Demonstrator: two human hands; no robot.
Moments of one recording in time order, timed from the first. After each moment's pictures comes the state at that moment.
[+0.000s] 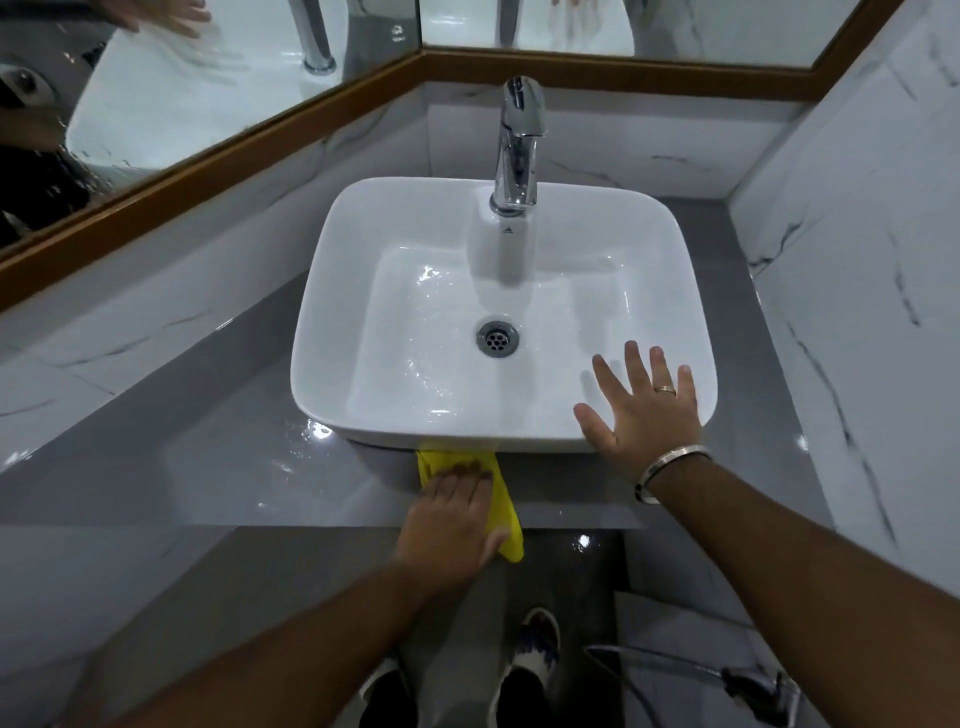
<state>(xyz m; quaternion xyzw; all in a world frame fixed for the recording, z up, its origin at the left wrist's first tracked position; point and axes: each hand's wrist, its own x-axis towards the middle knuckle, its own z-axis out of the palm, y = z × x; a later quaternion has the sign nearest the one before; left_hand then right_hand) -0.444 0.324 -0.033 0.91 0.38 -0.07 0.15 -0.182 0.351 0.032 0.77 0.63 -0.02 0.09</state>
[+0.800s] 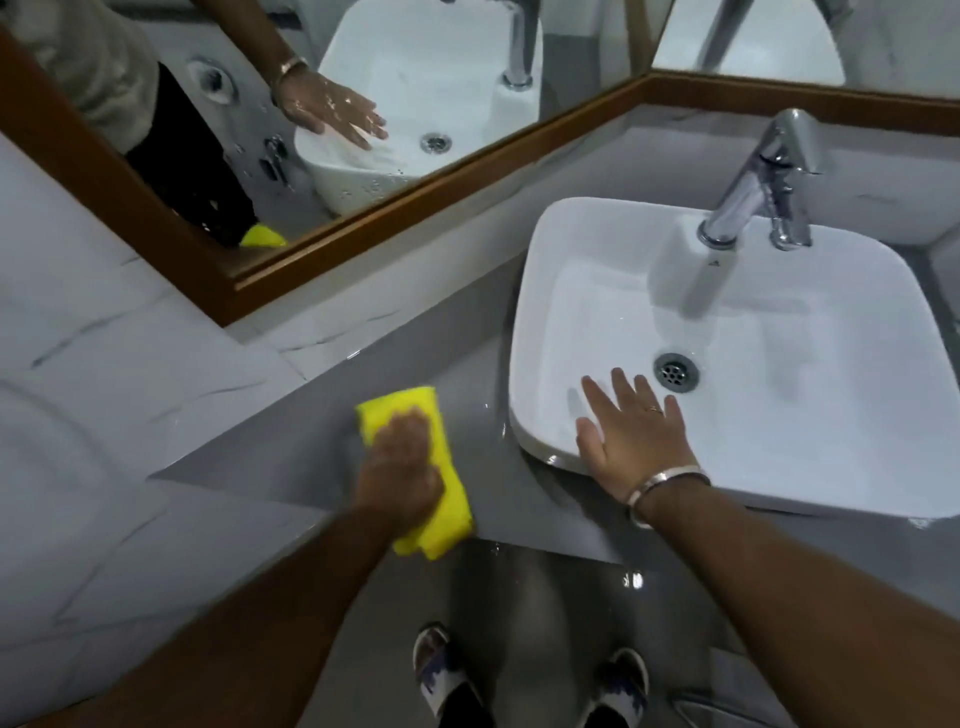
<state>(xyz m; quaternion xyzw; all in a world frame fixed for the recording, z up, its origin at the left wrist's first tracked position) -0.694 0.449 -0.083 0.83 0.55 -0.04 0.12 -0.404 0.434 0.029 0.73 0.67 -0.13 0.05</state>
